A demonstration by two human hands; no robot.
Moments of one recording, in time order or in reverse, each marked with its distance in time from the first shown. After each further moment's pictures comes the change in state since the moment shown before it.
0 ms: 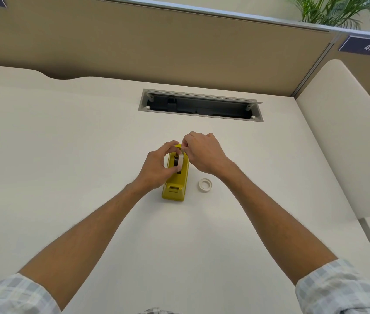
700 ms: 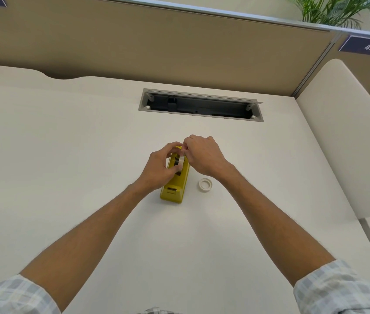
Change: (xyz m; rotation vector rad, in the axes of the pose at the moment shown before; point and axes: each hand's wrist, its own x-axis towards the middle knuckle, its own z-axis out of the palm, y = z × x) left_hand 0.000 -0.001 0.004 -0.069 -0.012 0.050; right_hand -0.004 -0.001 0.004 -0.011 -0.030 0.002
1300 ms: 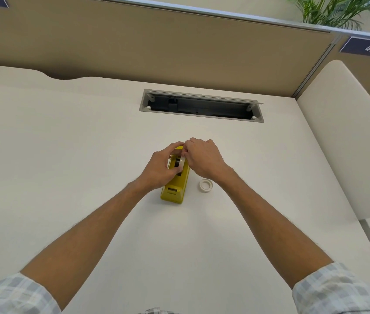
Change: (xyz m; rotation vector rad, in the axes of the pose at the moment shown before) left_hand 0.004 0.001 -0.001 0.105 -0.062 -0.027; right_hand -0.002 -0.002 0.005 -0.026 -0.011 0.009
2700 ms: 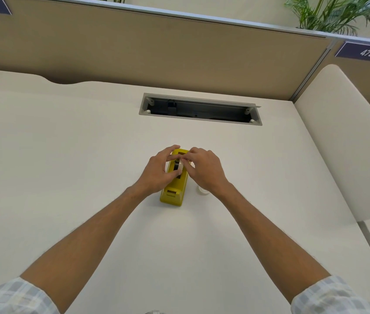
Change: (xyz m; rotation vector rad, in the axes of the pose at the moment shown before) left_hand -0.010 0.009 -0.003 0.042 0.025 -0.029; right_hand -0.022 0.006 0.021 0.230 0.203 0.009
